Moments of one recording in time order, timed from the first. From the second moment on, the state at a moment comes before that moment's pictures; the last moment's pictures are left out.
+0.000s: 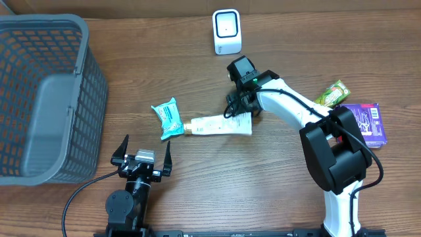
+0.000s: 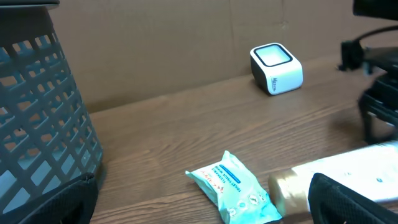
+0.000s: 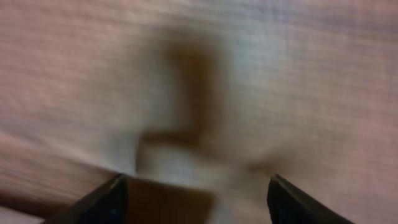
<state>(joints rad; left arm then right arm) -0.05 0.02 0.01 -0.07 0.04 0.20 0.52 2.12 1.52 -0.75 0.06 0.20</state>
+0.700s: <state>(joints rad) -0.05 0.02 0.01 -0.07 0.04 0.20 0.42 2.10 1.77 -1.23 -0.42 -0.20</state>
